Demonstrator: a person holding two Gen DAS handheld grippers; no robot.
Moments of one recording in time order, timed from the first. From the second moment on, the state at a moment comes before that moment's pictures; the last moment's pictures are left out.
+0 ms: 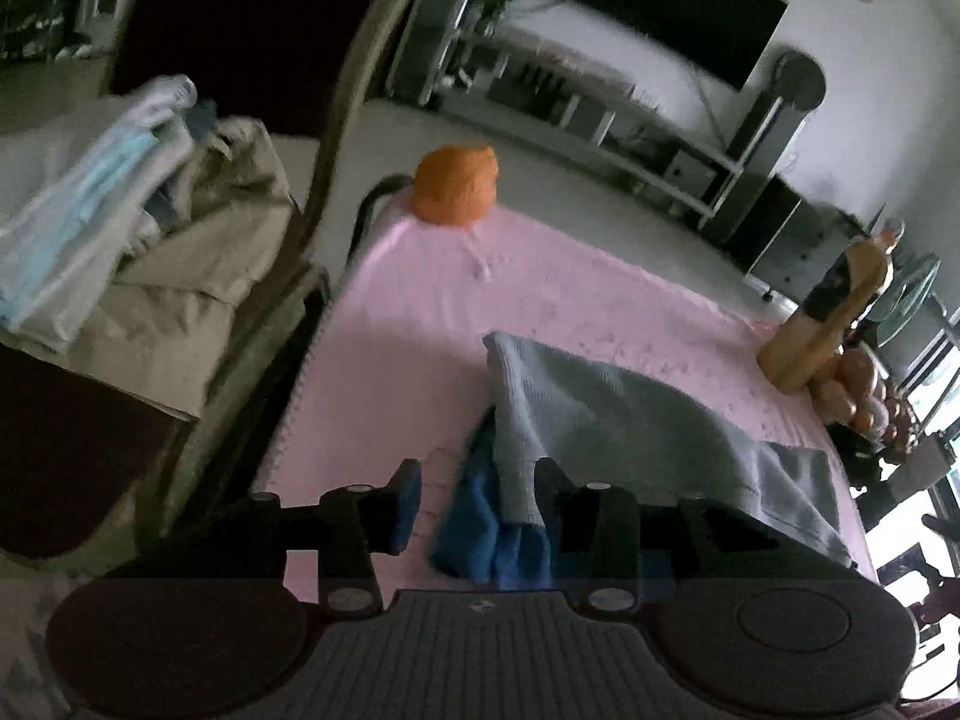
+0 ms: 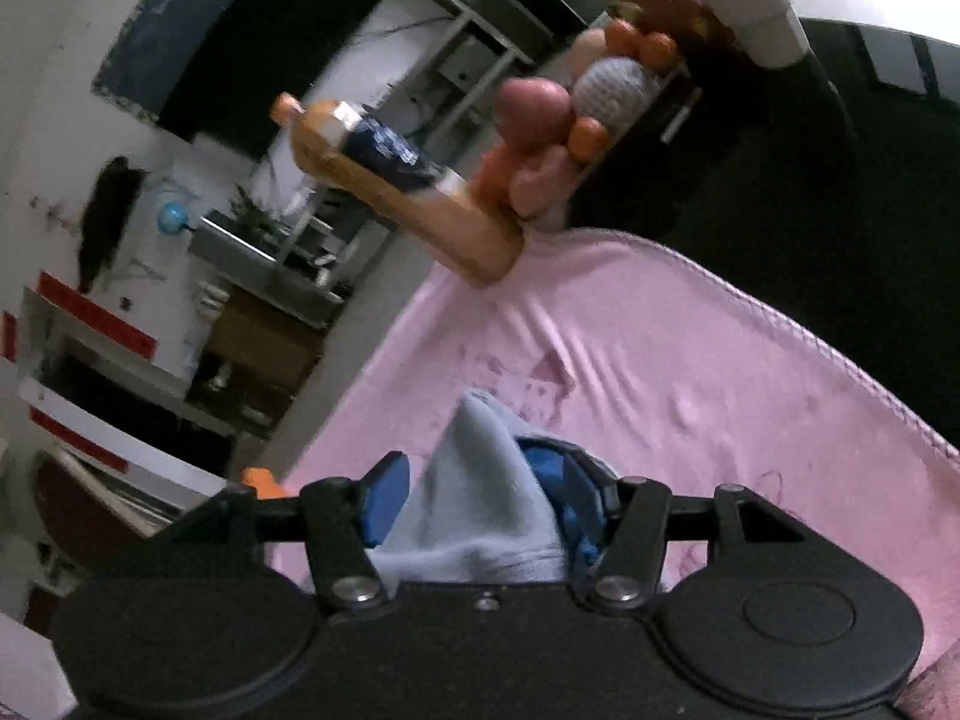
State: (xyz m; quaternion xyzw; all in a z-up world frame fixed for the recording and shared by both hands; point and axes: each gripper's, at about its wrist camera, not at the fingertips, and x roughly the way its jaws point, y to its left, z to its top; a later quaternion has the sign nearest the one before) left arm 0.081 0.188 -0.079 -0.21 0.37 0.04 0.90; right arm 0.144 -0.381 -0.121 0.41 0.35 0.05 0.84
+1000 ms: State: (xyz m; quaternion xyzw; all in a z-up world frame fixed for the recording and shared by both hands) left arm 0.153 0.143 -0.150 -0.16 0.47 0.04 0.87; right arm 0.158 -0.336 -0.169 0.38 0.48 0.03 0.79
